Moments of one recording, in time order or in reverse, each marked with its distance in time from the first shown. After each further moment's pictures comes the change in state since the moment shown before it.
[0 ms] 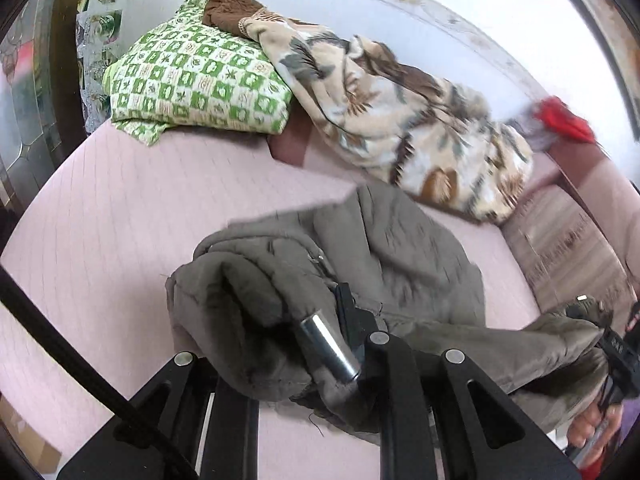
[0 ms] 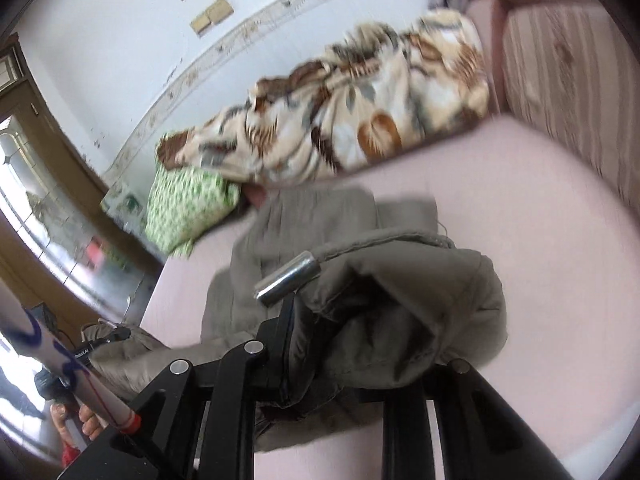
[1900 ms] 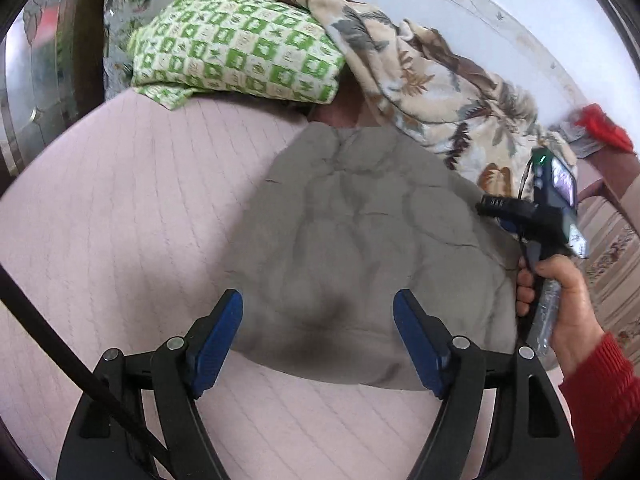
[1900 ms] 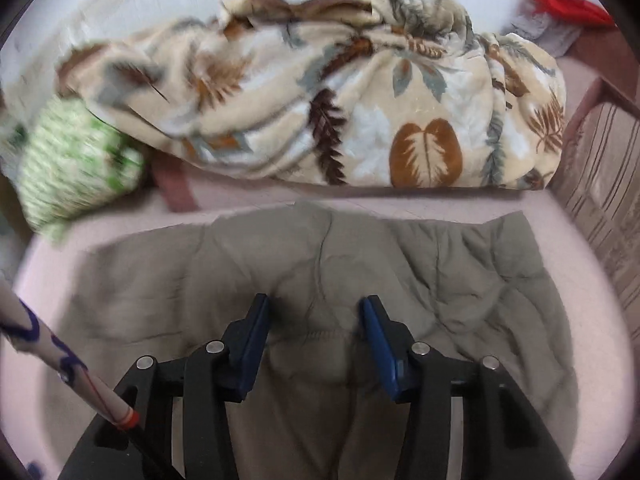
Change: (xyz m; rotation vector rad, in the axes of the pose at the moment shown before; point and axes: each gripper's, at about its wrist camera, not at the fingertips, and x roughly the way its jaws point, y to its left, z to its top) left arm 0.087 0.061 -0.052 -0.060 -0.040 0.090; right arm 0.335 0.074 0.087 -0.244 0.124 -0.440
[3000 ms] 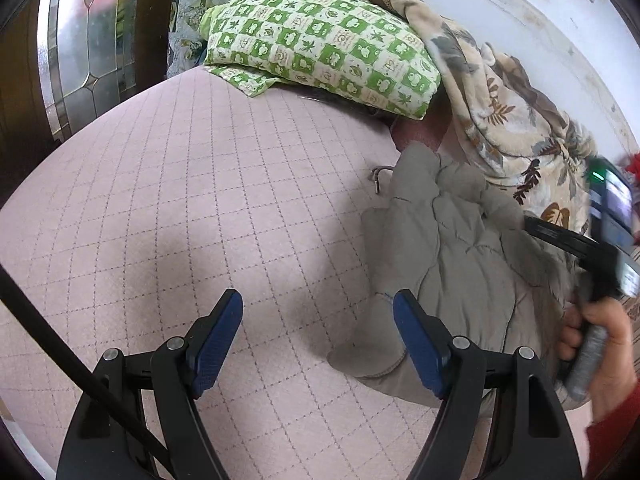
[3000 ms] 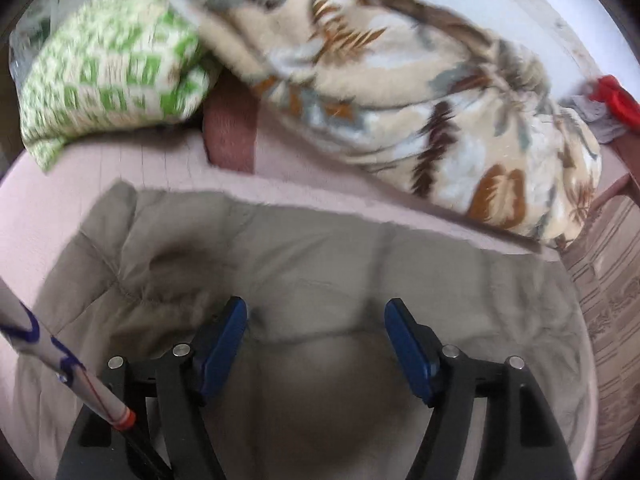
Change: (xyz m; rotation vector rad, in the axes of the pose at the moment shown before) left arm 0.007 0.071 0.007 -0.149 0.002 0.133; right arm 0.011 0.130 -0.010 -0.249 -0.010 -0.091
